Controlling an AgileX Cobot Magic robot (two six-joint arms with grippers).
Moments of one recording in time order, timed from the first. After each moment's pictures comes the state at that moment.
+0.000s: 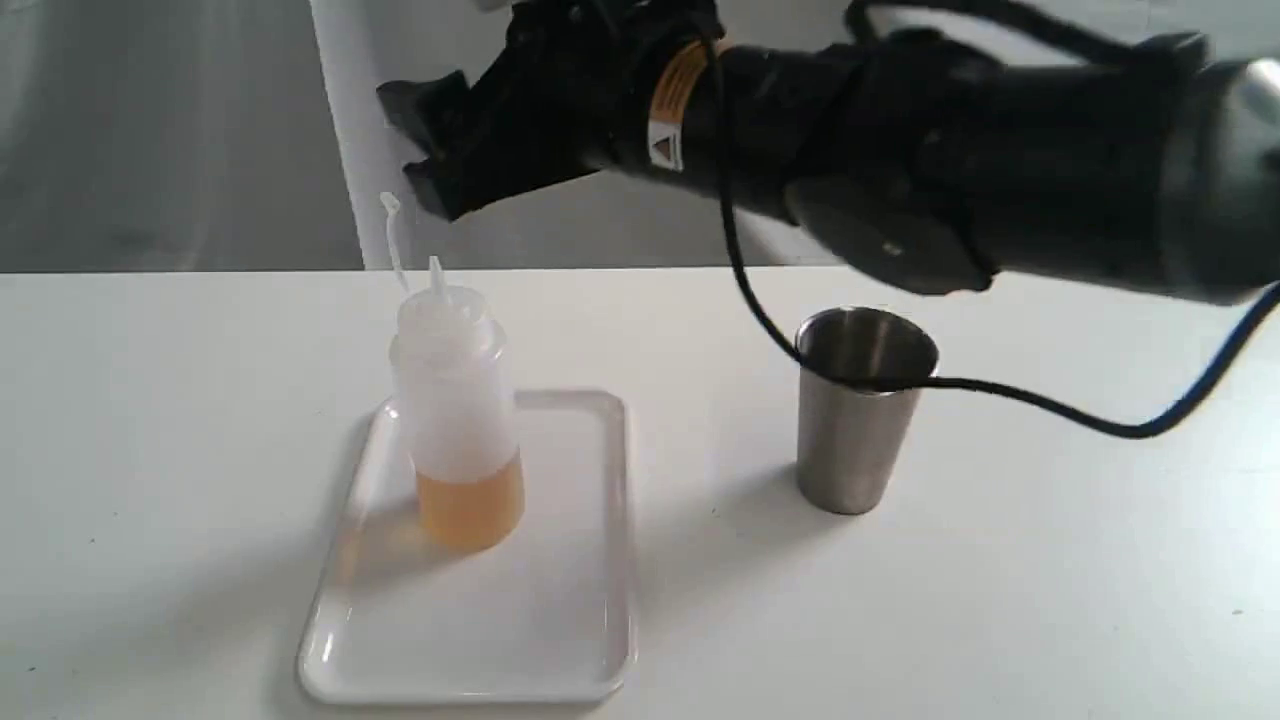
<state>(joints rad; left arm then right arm) -0.40 0.01 0.00 0.26 0.07 -0.06 0.50 1.80 -1.40 -0.57 -0.21 0.32</state>
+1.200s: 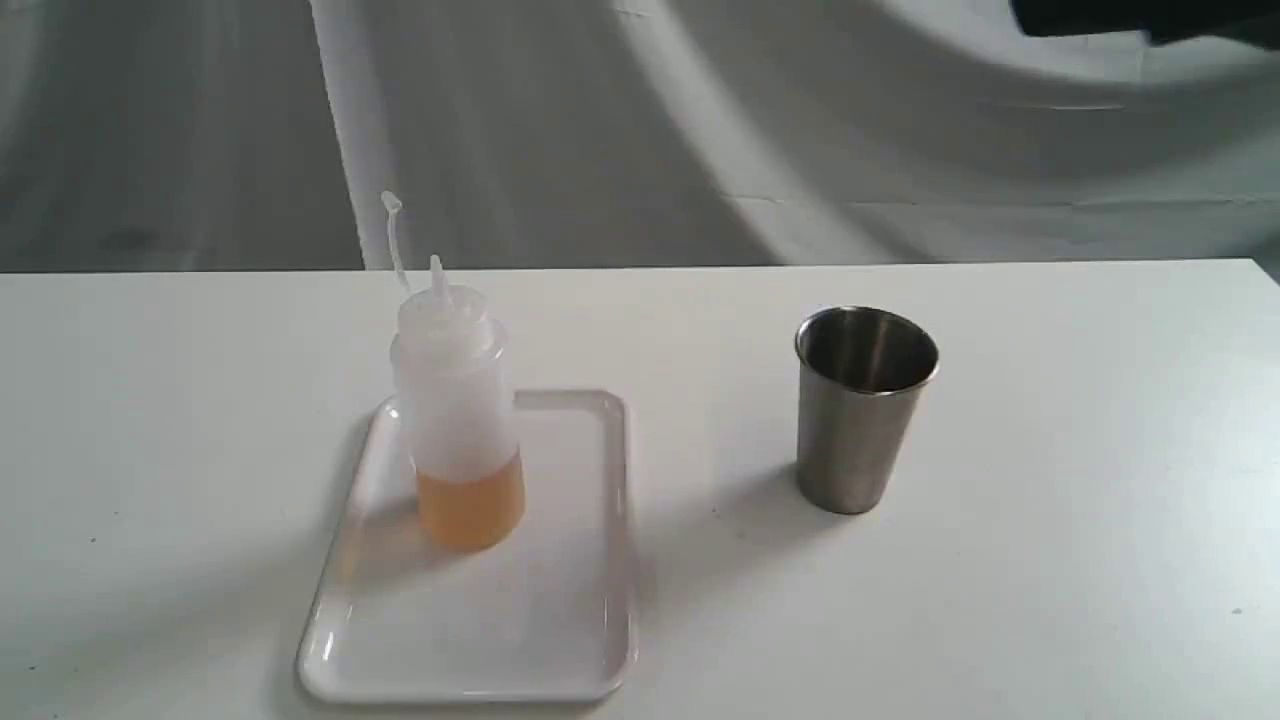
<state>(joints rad) -0.40 0.01 0.00 0.26 0.07 -0.06 0.50 1.08 -1.40 -0.04 0.95 -0.04</state>
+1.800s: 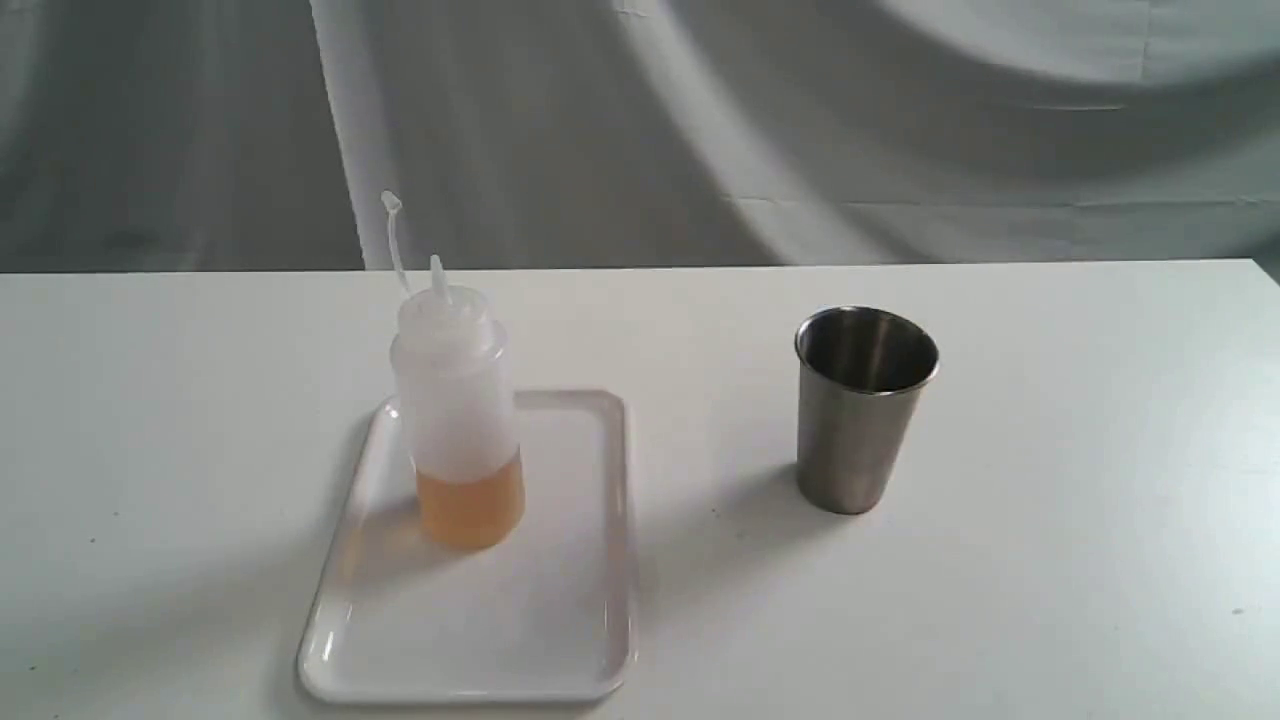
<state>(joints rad) -0.40 0.01 0.00 0.26 0.07 -0.06 0.50 0.80 -1.40 0.00 1.08 -0.06</state>
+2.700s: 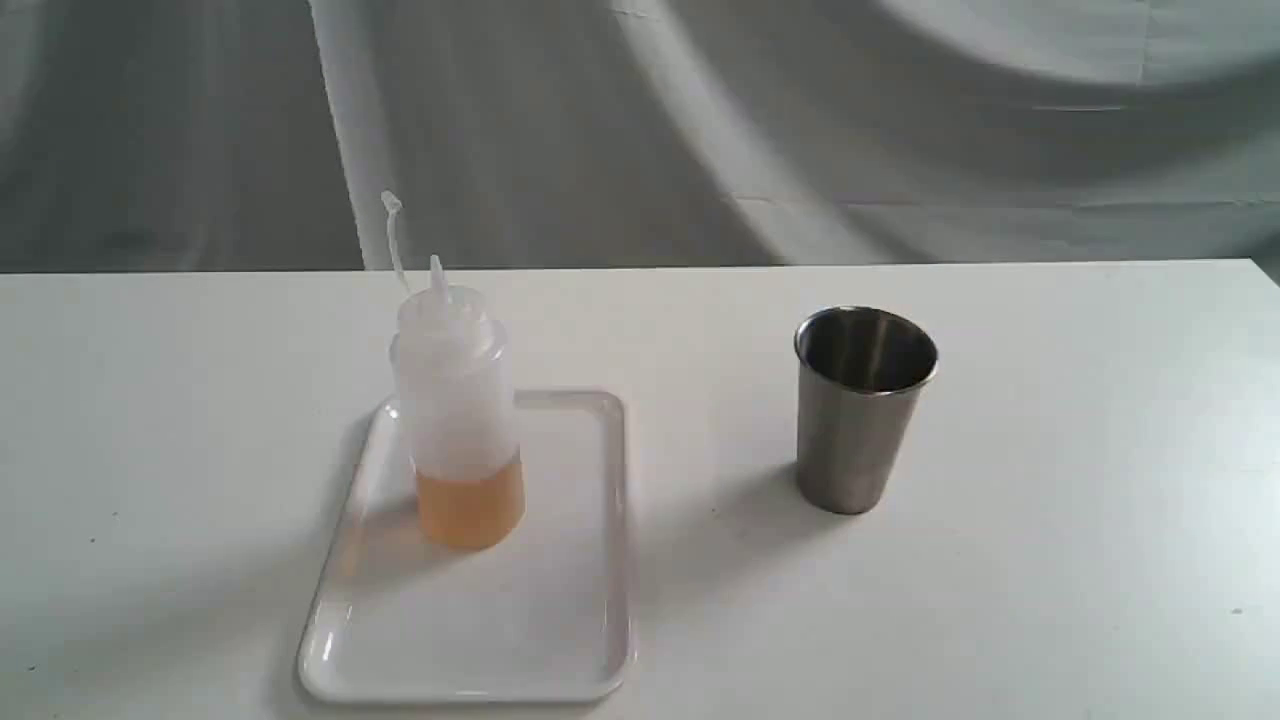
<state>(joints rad) -0.40 0.01 0.00 0.26 0.07 -0.06 0.28 0.39 -0.54 0.03 0.25 -0.23</state>
